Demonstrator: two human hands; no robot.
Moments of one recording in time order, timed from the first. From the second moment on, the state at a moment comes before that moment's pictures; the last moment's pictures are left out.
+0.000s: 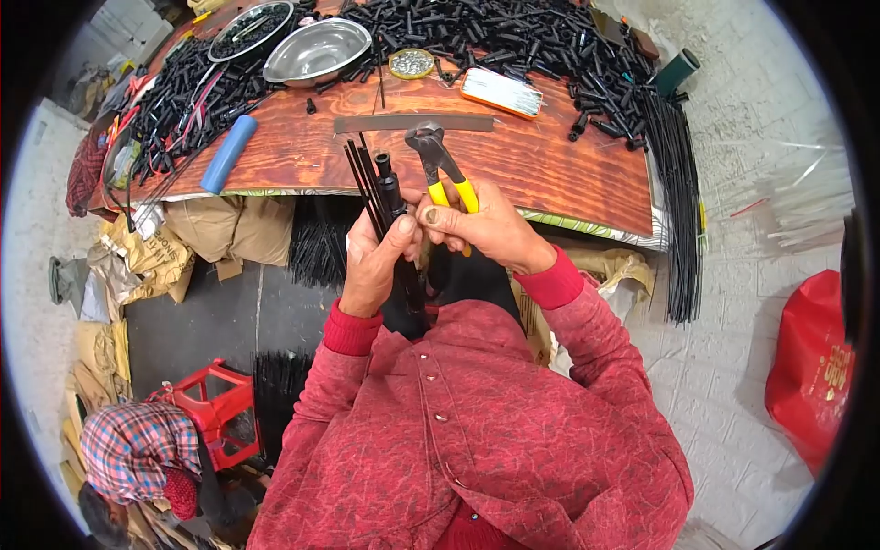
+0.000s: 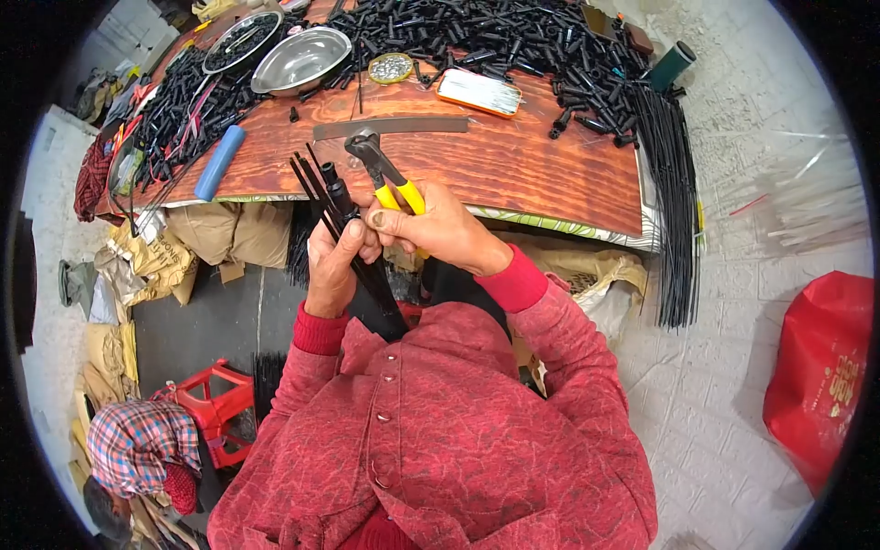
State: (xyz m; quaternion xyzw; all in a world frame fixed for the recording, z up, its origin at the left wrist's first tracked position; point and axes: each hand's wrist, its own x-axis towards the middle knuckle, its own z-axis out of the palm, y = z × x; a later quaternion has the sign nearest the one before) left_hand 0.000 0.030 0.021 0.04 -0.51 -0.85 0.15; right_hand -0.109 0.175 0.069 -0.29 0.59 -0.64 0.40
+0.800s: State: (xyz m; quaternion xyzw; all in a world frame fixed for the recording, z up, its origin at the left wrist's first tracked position) left_hand -0.006 0.012 0.015 0.09 -0.51 -0.85 0.15; right_hand -0.127 0.173 0.063 -0.60 0.69 -0.40 -0.04
